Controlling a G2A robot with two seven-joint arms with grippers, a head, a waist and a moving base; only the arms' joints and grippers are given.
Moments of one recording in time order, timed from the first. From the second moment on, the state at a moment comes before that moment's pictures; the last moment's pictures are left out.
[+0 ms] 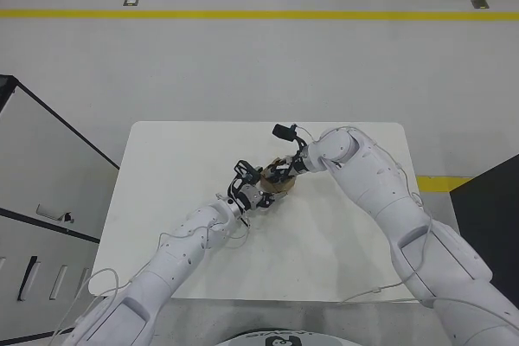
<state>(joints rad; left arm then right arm) 1.08 -1.38 -0.85 -0.90 1.22 -0.42 0.29 -0.62 -1.44 0.80 -0.69 -0.19 -0.10 1.12</state>
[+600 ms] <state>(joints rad) 1.08 -1.38 -0.87 -0.88 1.23 -0.42 0.30 -0.62 -1.44 0.81 -0.69 -0.18 -0.10 1.12</state>
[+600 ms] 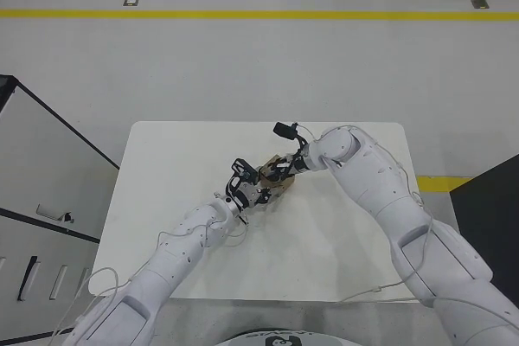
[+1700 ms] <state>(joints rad) 1.09 -1.35 -0.92 -0.94 1.27 -0.50 0.27 -0.73 -1.29 1.19 -0.83 0.14 -0.27 1.35</state>
